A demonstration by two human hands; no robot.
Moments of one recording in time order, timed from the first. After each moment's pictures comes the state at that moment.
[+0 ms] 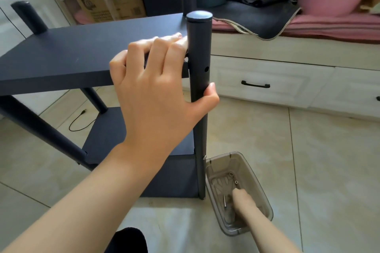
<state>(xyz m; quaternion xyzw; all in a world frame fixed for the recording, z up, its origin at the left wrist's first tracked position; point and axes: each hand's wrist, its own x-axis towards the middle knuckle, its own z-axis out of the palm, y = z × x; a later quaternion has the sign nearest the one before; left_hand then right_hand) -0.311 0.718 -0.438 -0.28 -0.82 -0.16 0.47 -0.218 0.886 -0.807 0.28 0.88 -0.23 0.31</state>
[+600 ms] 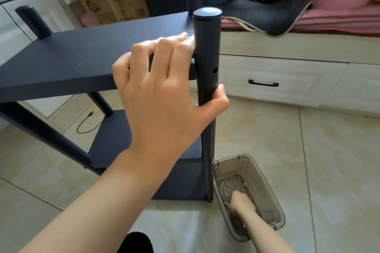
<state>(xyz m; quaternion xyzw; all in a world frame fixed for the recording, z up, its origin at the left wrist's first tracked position) -0.312 0.720 -0.439 -0.28 -0.82 -0.15 0.48 -0.237 0.857 -0.814 0.33 0.86 -0.23 0.32</state>
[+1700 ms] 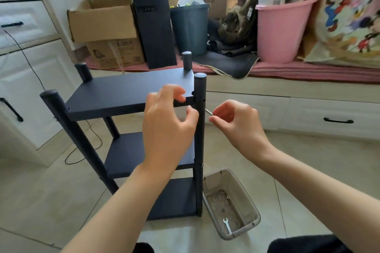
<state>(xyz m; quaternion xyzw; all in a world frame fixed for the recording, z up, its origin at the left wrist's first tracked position) -0.262 0.680 -0.404 -0.28 -0.79 -0.47 0.27 -0.208 0.836 -0.422 0.13 0.86 -0.39 -0.29</state>
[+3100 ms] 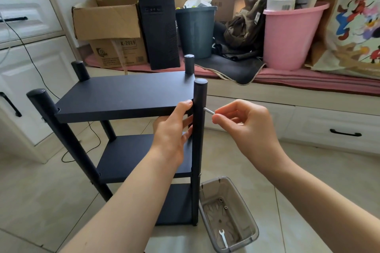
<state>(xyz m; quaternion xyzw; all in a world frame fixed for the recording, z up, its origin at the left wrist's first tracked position) -0.288 0.712 -0.421 -0.05 -0.56 -0.81 -0.16 -0.204 0.843 -0.408 0.07 0.81 -0.49 -0.33</state>
